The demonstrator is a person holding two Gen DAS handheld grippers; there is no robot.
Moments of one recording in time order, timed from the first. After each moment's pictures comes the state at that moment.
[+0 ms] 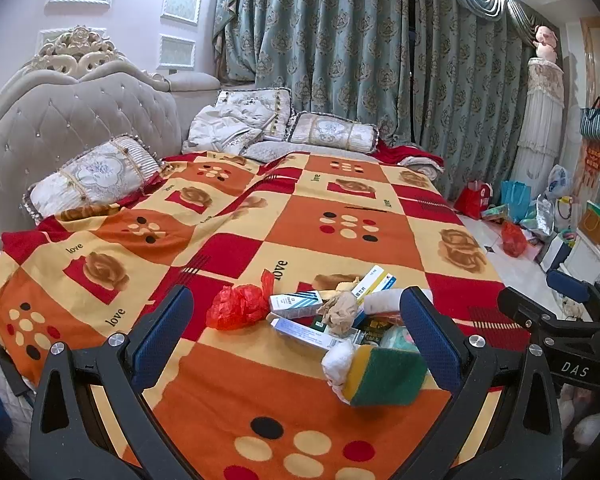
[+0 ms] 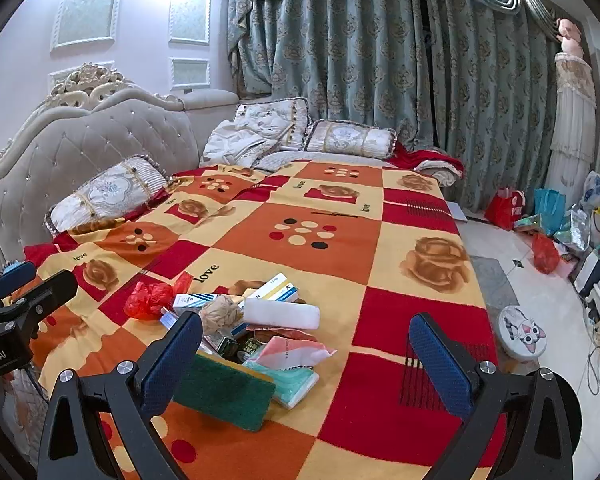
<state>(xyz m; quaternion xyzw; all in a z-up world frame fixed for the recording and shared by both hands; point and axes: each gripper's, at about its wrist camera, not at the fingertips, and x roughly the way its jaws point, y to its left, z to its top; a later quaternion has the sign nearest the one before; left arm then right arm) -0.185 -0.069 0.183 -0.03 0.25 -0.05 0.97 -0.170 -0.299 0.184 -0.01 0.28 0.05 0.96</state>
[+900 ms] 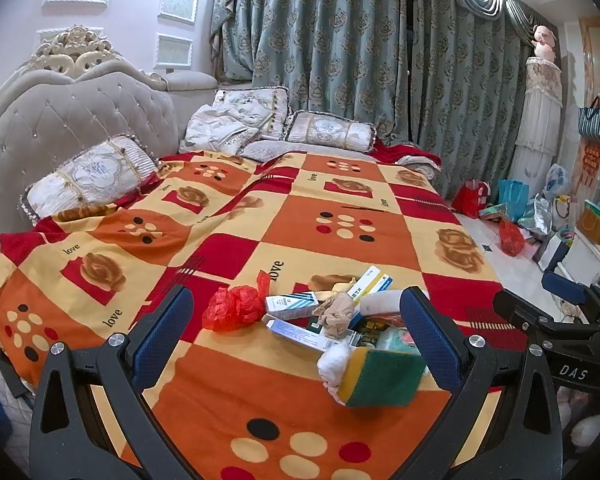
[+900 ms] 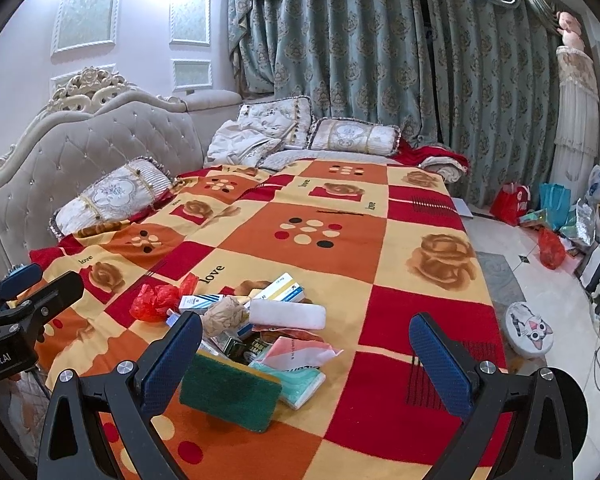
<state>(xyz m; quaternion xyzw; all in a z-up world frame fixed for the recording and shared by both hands) -0.182 -0.071 0.183 -0.03 0.25 -0.05 0.97 -0.167 -0.297 0.185 0.00 0.29 0.06 0.96</state>
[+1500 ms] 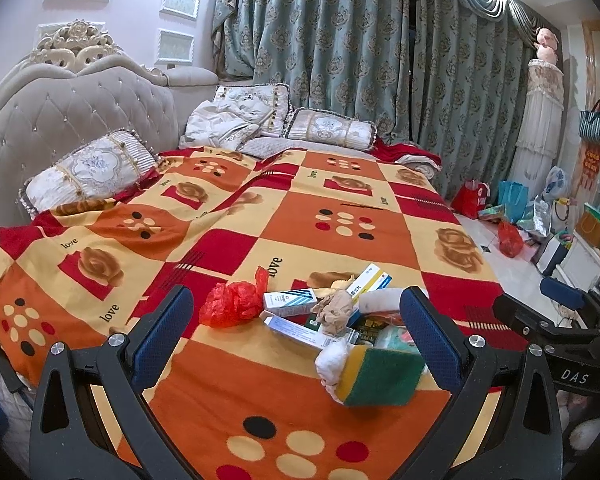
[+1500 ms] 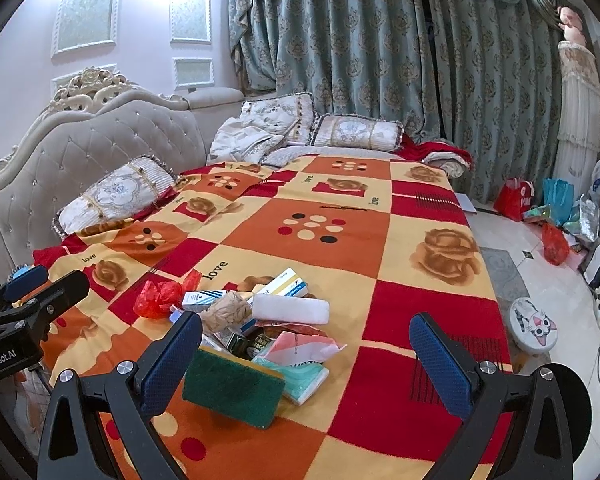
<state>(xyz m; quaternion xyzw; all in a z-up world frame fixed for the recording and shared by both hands) -0.182 -0.071 0.184 -0.03 0.25 -0.05 0.97 -0.168 -0.301 0.182 0.00 0.29 0.06 0.95</state>
